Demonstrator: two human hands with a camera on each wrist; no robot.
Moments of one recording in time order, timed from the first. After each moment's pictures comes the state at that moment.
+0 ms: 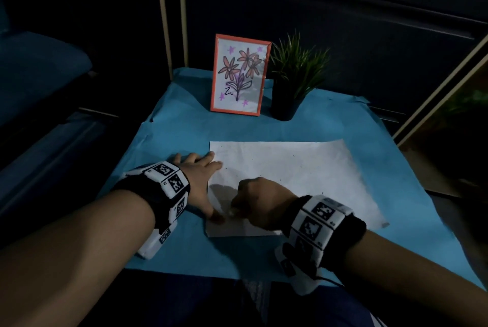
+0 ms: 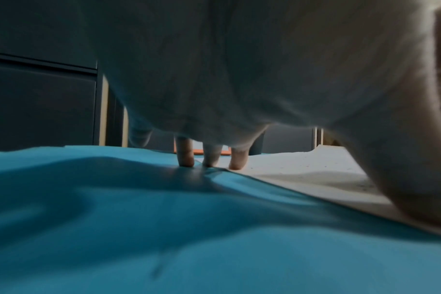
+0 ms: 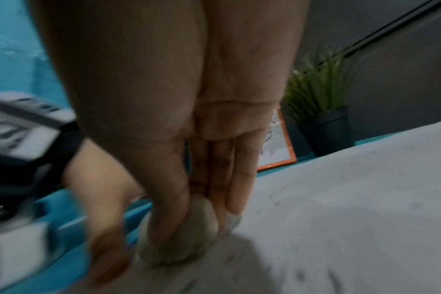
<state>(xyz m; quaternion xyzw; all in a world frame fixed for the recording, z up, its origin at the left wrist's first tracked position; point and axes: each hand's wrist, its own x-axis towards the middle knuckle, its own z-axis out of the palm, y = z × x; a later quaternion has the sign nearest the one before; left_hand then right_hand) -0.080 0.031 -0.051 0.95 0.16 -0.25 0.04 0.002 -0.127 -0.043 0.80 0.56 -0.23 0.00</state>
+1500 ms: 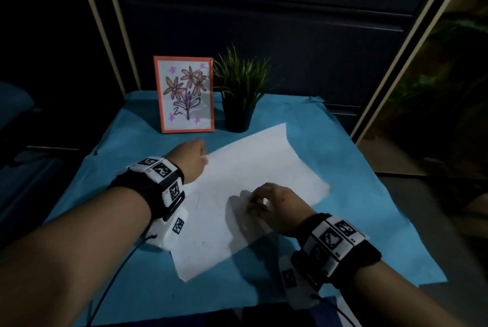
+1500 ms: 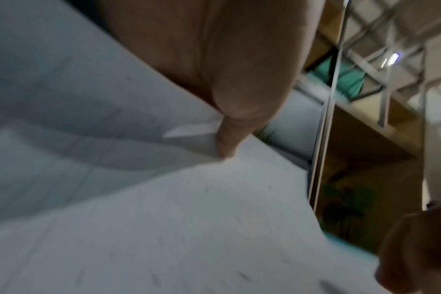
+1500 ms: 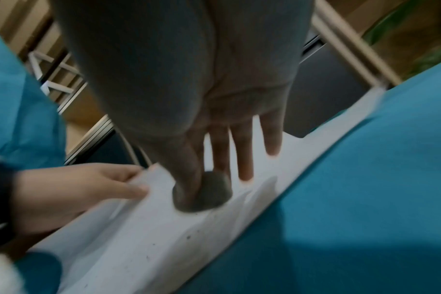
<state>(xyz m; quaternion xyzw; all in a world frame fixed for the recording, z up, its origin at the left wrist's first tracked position) 0.026 0.006 -0.030 0.95 0.21 -0.01 0.21 0.071 -0.218 -0.065 0.87 0.41 -0.14 -0.24</state>
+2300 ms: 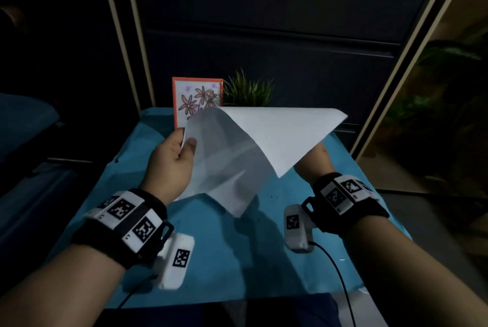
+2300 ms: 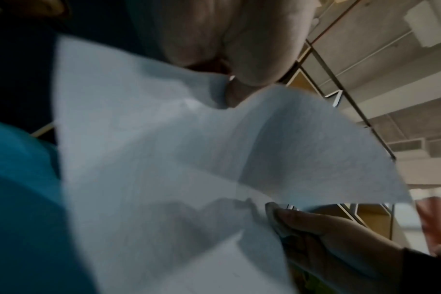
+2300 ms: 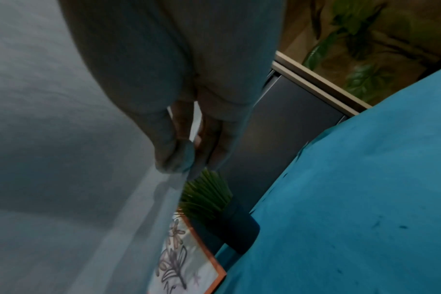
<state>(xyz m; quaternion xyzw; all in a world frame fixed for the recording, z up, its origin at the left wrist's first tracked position) -0.053 -0.022 0.012 0.79 0.17 0.36 0.46 0.111 -0.218 0.015 0.89 0.14 -0.05 -0.44</state>
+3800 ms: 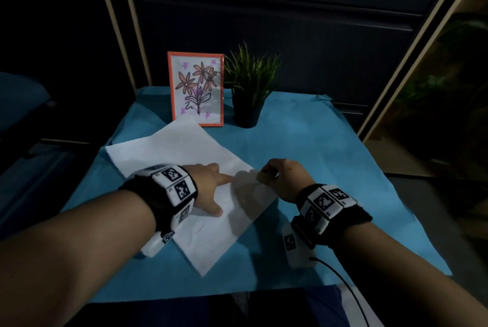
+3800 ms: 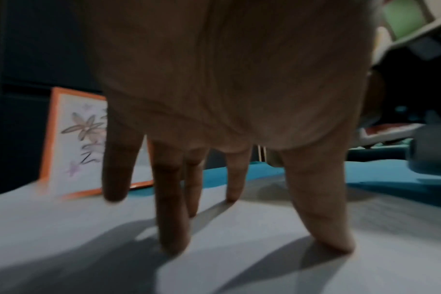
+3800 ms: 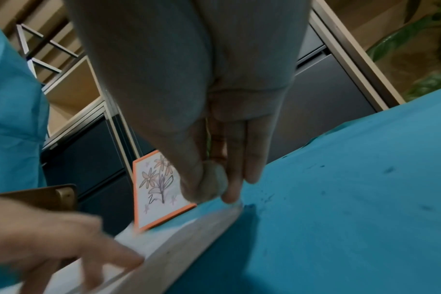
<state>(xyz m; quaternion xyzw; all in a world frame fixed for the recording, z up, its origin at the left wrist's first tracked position) -0.013 -0.023 -0.024 0.96 0.05 -0.29 0.01 0.092 -0.196 -0.050 0.91 0.31 -0.11 -0.26</state>
